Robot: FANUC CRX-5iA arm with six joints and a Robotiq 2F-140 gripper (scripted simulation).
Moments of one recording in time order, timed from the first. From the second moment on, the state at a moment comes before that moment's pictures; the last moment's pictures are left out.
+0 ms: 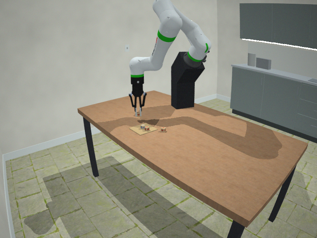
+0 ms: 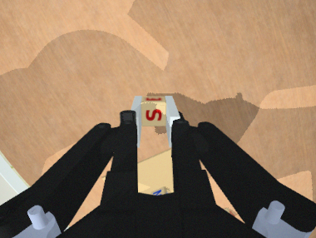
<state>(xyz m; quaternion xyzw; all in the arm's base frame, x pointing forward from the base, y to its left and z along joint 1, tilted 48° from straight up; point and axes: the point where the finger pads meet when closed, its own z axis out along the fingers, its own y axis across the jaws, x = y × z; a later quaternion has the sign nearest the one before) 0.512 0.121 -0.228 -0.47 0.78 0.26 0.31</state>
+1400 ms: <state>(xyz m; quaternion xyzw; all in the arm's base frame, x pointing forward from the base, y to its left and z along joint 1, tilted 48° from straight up) 0.547 0.140 -0.096 -0.66 0.64 0.17 0.36</state>
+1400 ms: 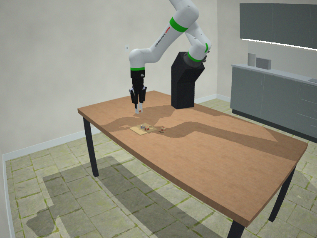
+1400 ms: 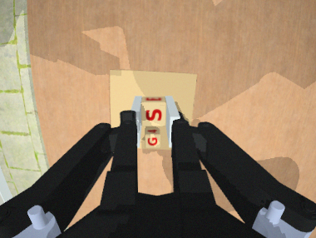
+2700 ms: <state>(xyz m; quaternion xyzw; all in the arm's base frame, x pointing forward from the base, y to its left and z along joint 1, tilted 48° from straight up) 0.566 0.196 -0.146 -0.66 0.63 0.17 0.36</state>
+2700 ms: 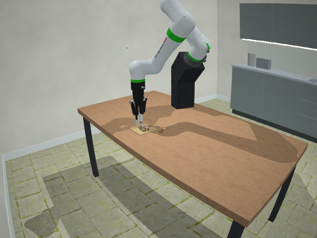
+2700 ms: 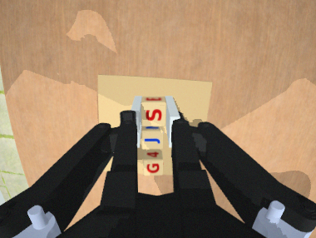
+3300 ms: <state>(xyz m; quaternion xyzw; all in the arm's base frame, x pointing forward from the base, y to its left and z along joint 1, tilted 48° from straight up) 0.571 0.209 -0.158 -0.66 0.63 0.17 0.37</state>
